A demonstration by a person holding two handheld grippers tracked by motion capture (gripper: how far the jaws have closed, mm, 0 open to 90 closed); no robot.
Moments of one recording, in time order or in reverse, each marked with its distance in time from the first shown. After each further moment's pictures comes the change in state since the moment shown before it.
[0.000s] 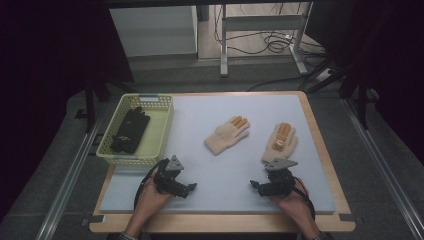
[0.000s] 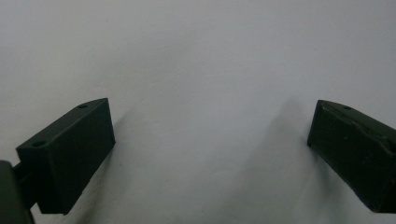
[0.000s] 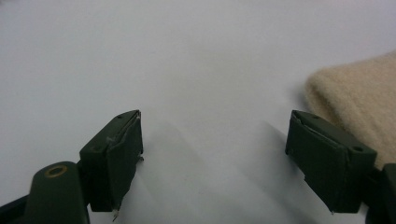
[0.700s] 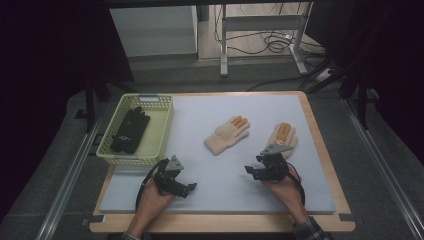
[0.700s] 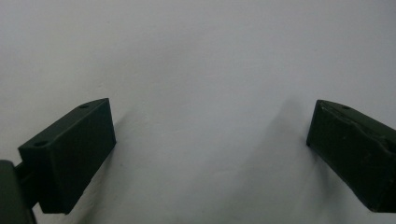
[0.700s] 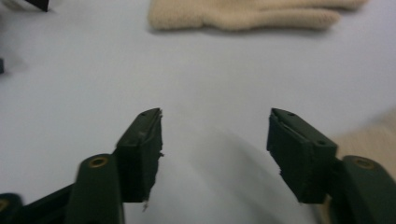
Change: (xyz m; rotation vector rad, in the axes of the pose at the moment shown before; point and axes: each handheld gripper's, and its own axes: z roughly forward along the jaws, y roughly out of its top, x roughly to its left) left arm 0.000 -0.001 0.000 -0.005 0.004 0.001; right arm -0.011 0.041 0.015 -0.029 0.038 0.075
